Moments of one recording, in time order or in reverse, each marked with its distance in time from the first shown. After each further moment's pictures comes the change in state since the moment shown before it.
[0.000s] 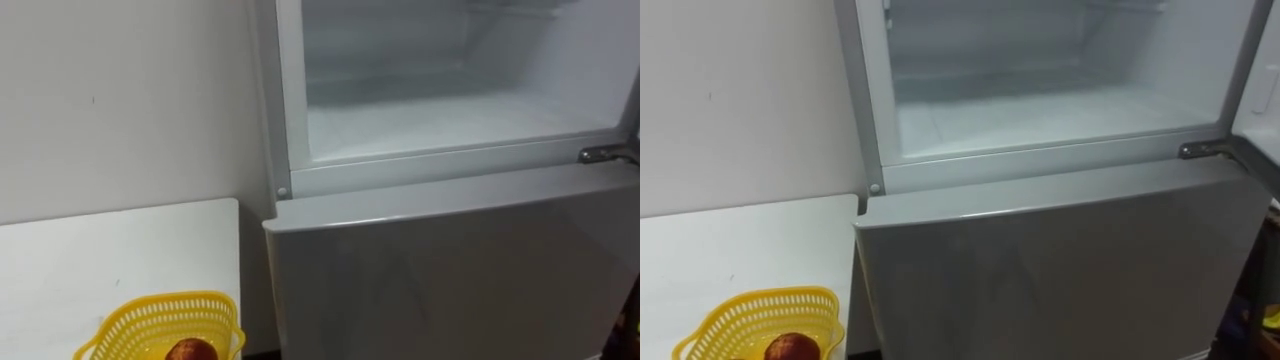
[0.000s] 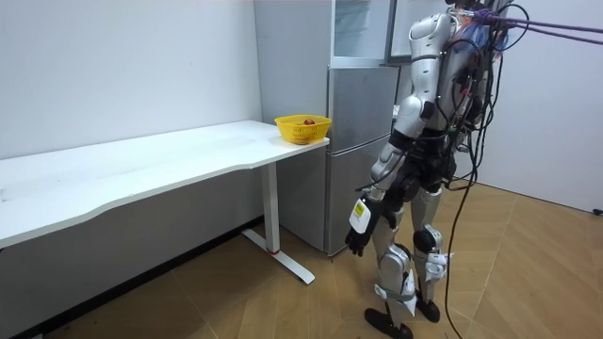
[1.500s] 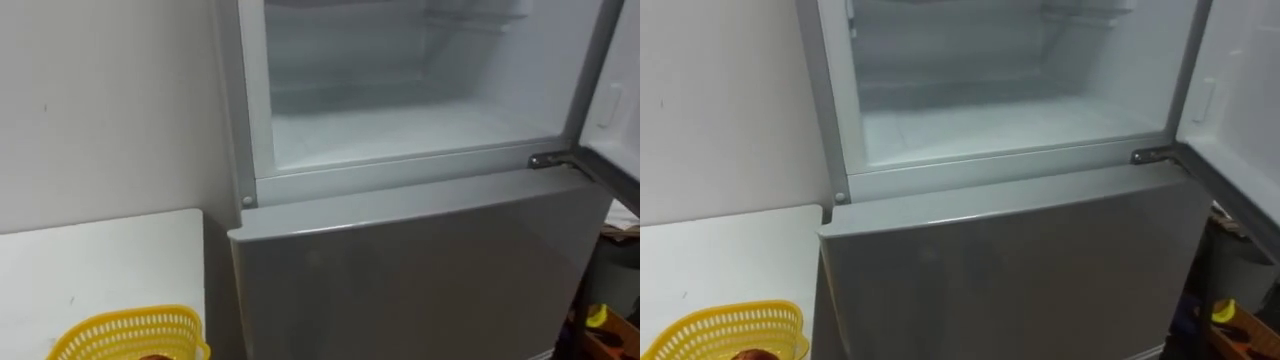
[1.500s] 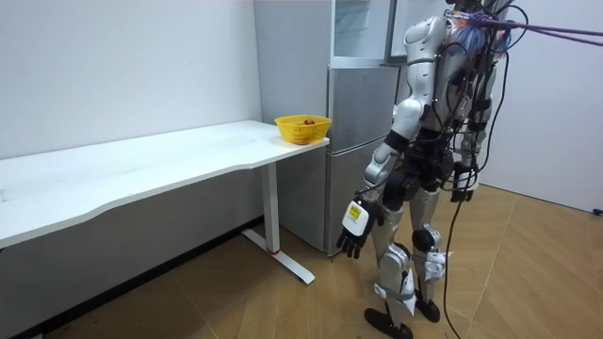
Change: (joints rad) left arm 0.041 -0.027 0.344 -0.049 -0.010 0.060 0.004; right arm -0.078 -0.027 -0.757 0.229 1.578 0.137 0.059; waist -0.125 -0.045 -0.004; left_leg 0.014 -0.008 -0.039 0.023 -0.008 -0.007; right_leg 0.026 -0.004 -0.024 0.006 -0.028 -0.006
